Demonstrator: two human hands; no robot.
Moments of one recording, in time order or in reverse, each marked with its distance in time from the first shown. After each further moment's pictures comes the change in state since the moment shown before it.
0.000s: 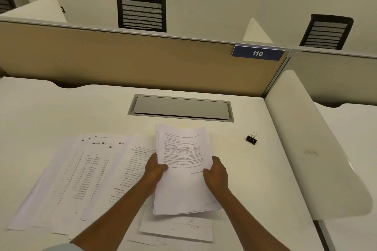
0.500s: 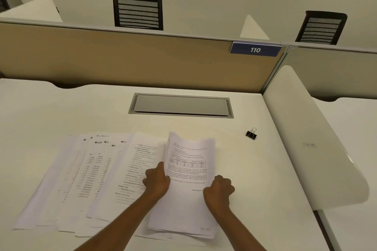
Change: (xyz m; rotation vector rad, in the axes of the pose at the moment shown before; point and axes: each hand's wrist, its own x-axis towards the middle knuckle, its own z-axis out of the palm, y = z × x) left_hand -0.031 -0.020 0.005 0.745 0.077 0.040; right_hand -0.052 0.018 0.022 -0.213 0.012 0.239
